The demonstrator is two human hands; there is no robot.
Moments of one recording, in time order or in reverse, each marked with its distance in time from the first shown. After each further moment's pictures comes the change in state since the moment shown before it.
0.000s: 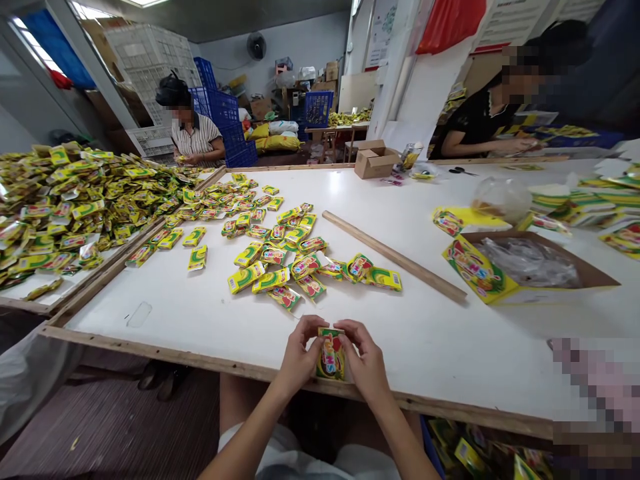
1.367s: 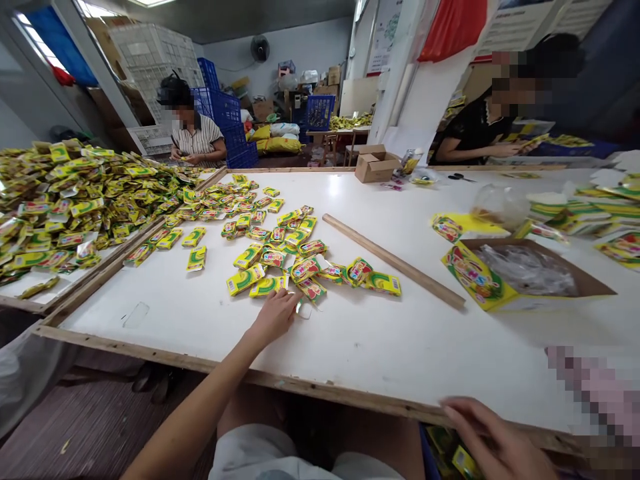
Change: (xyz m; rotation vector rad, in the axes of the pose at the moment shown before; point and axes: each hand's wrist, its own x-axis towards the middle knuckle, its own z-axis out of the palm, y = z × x) left_hand 0.067 0.014 -0.073 1.330 -0.378 0.212; right_hand -0.062 -0.030 -0.159 -0.679 0.034 0.159
